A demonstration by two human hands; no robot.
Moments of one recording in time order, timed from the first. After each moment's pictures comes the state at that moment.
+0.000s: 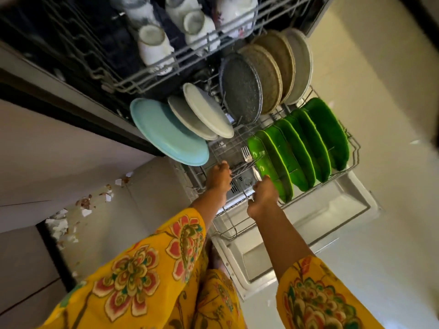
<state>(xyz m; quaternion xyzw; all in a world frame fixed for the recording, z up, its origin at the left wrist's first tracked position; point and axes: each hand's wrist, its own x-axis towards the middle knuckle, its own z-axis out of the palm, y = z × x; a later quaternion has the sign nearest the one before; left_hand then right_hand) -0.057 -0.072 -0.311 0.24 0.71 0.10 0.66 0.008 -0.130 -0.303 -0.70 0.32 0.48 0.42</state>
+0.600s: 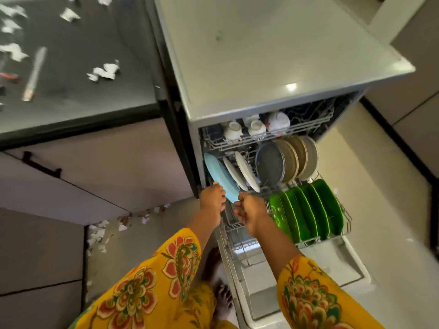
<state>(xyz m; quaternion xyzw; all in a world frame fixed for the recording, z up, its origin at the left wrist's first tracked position) -0.186 -0.077 -0.104 0.16 0.66 0.31 0.67 -0.099 -0.111 -0.111 -0.71 -0.06 0.60 0.36</state>
